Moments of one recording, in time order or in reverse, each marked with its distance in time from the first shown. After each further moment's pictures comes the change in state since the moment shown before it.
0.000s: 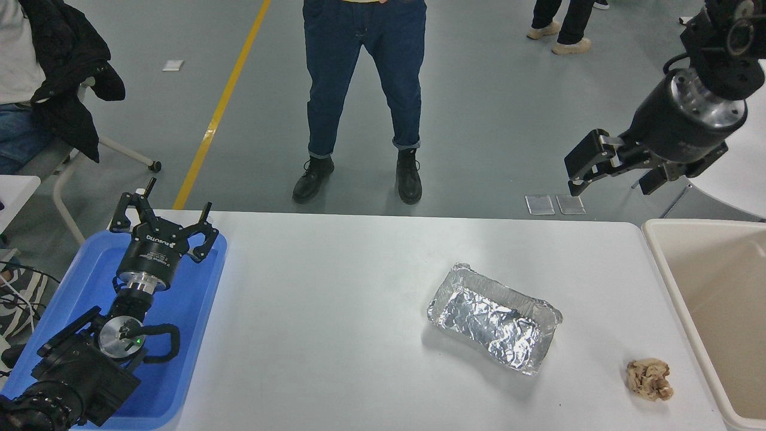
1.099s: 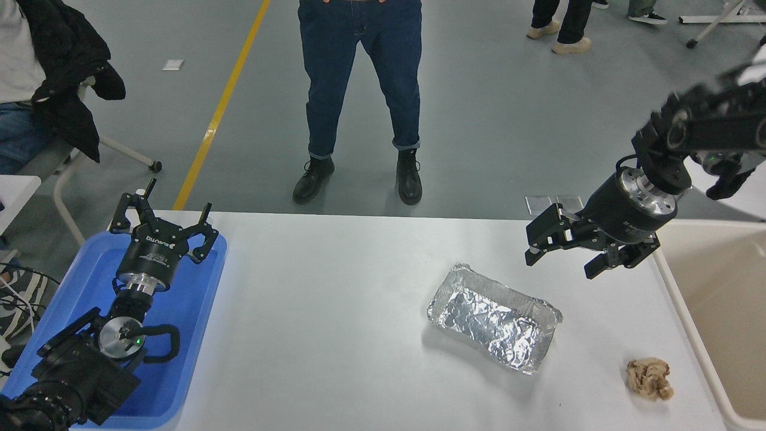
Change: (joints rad) left arm 0.000 0.000 0.000 0.000 -0.001 0.000 0.000; right arm -0.567 -0.055 0.122 -0.087 0.162 -0.188 -0.002
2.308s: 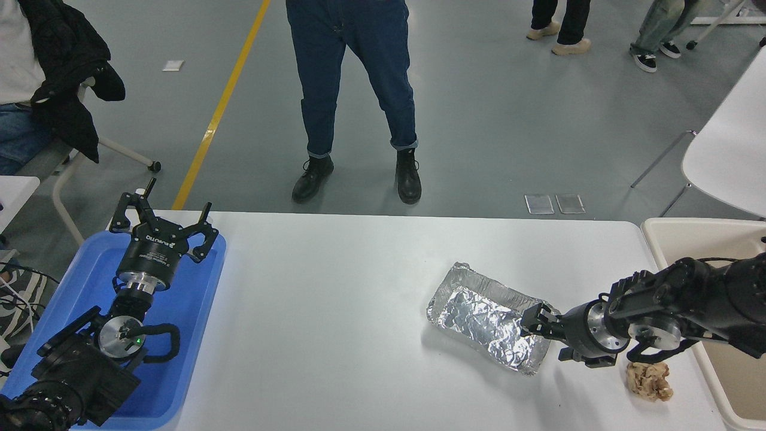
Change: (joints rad) left arm 0.000 0.000 0.000 0.000 0.001 0.000 0.000; right arm -0.422 0.081 0.102 -0.103 0.239 -0.470 -0.006
